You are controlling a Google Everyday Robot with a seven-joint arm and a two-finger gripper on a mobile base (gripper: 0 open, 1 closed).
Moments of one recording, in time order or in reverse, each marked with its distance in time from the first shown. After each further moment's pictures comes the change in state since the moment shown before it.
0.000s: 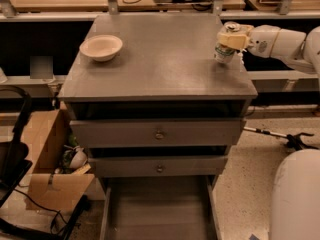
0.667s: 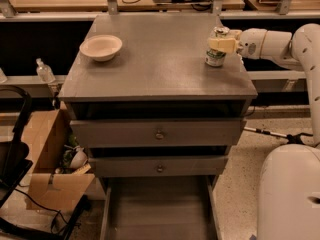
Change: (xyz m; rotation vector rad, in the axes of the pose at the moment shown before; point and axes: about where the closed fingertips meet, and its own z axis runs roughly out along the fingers) arm 0.025 0.006 0.025 -0.041 0.084 0.039
